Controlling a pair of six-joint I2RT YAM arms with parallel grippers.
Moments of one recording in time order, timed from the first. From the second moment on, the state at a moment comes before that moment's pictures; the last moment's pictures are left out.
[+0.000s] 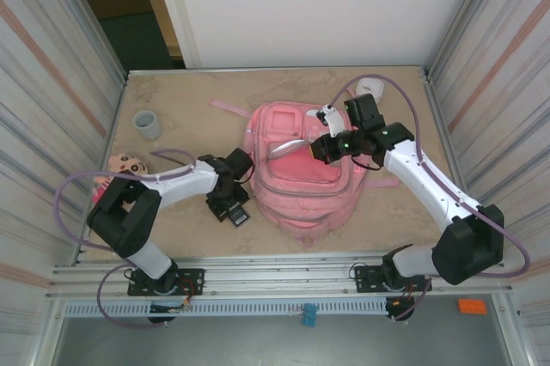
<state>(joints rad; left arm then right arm) -0.67 1.58 0.88 -0.79 0.03 -1.36 0.41 1.34 1.16 -0.69 -0.49 0.07</state>
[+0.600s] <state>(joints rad) -0.85 1.11 0.90 -0.70 -0.11 -1.21 0.41 1.33 1.12 -0.64 -0.52 0.09</state>
